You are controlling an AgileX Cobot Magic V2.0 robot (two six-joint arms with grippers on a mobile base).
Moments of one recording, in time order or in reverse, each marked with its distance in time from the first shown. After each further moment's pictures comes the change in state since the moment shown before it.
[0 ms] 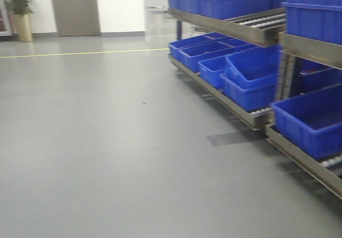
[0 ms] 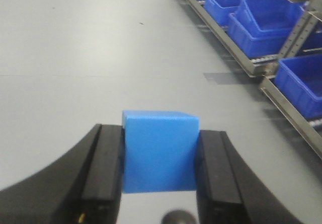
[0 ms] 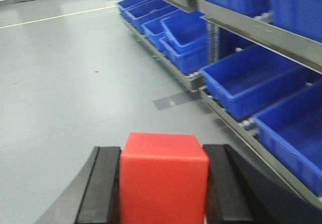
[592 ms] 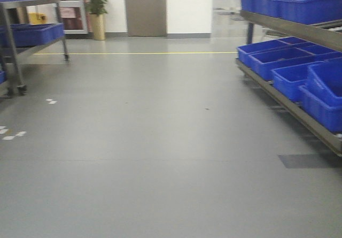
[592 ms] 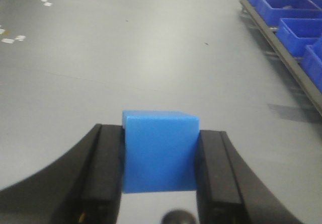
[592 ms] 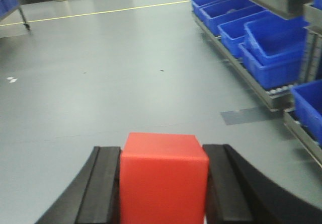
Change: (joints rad) left arm 0.000 0.000 0.000 0.000 0.000 0.000; right arm 0.000 0.000 0.000 0.000 0.000 0.000
